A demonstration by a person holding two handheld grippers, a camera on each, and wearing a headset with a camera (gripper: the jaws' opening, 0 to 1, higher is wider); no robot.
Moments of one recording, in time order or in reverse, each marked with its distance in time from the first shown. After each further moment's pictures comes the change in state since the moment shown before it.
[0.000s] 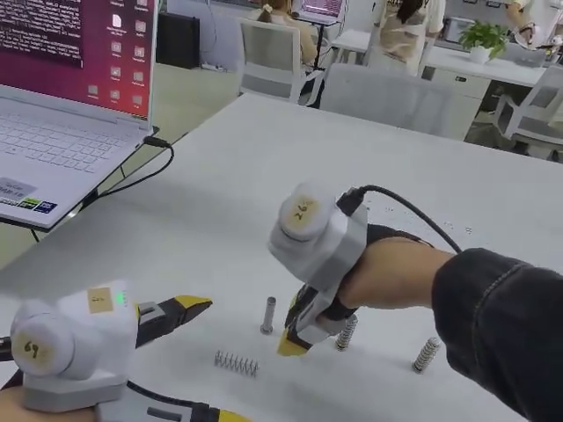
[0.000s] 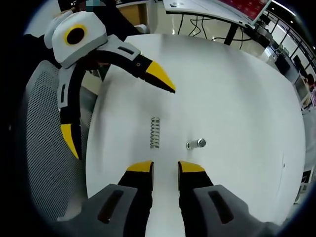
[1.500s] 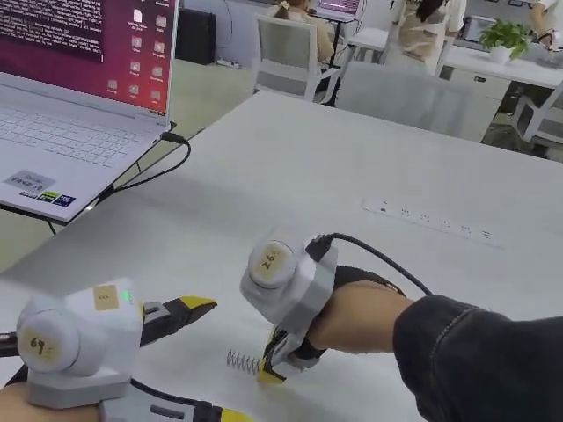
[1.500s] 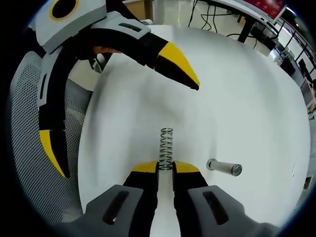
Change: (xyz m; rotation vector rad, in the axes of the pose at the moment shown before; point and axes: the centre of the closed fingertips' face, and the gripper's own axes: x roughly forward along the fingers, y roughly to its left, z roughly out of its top) left arm -0.008 0.005 -0.009 -0.016 0.012 0.016; right arm 0.052 0.017 0.008 -0.031 0.017 0.022
